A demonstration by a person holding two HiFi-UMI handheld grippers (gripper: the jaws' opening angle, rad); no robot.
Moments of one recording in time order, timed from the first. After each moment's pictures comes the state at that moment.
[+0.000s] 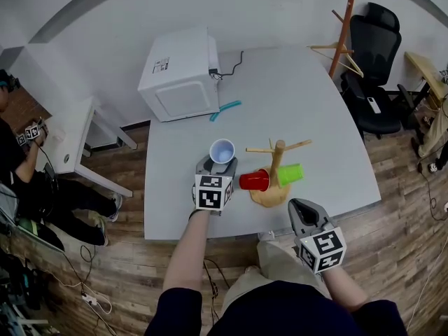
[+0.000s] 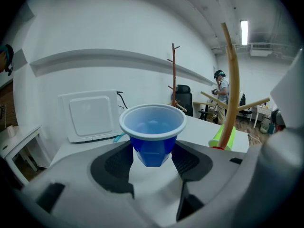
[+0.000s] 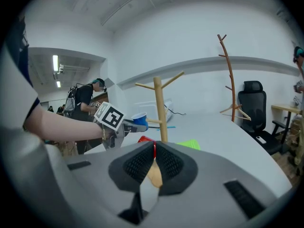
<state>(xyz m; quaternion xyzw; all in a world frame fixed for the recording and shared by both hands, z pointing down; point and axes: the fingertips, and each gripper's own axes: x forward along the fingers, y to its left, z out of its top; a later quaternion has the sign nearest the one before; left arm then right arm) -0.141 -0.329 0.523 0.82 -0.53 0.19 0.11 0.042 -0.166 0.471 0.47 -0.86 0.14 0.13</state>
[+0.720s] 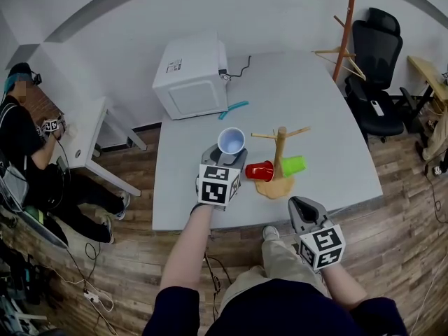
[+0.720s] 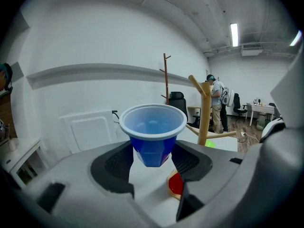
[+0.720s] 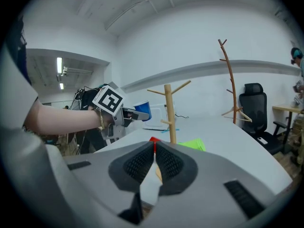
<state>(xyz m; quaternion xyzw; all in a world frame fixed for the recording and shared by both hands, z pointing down) -0.124 -0.291 0.445 0.84 -0.51 0.17 0.07 0.030 -0.133 0.461 0.47 -0.87 0.13 0.11</state>
